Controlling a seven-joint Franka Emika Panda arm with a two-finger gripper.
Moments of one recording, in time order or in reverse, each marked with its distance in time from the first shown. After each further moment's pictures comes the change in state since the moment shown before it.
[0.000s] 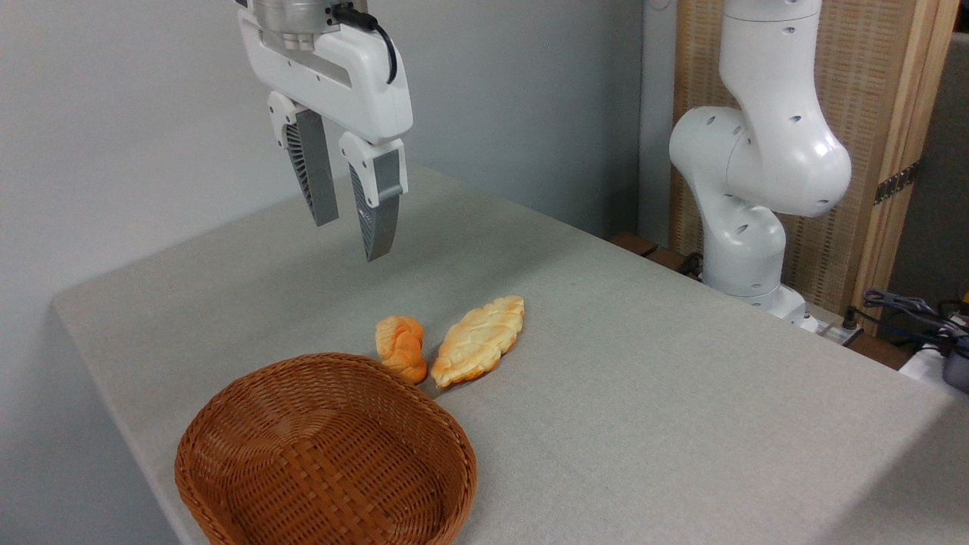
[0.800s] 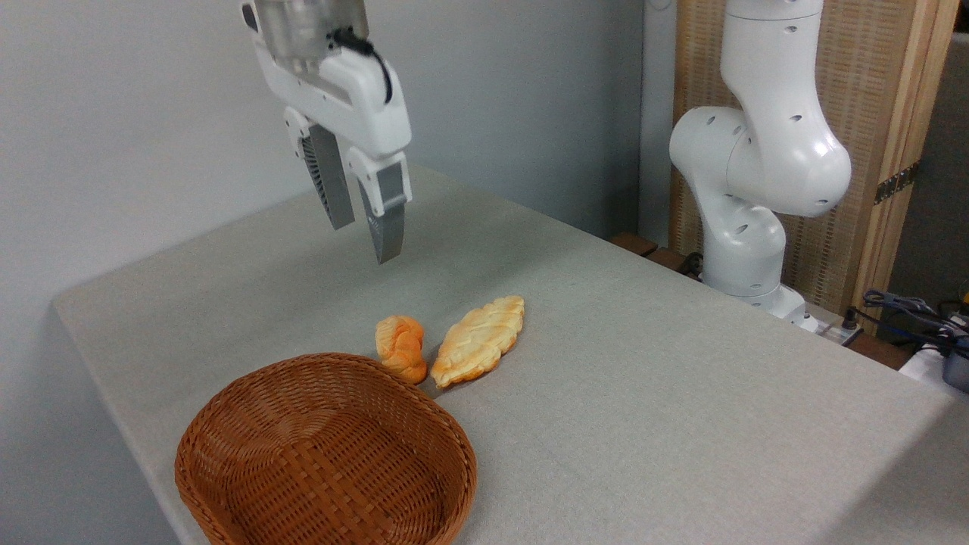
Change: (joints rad) arm -0.007 -0.023 -0.066 -0.102 -0.001 0.017 0.000
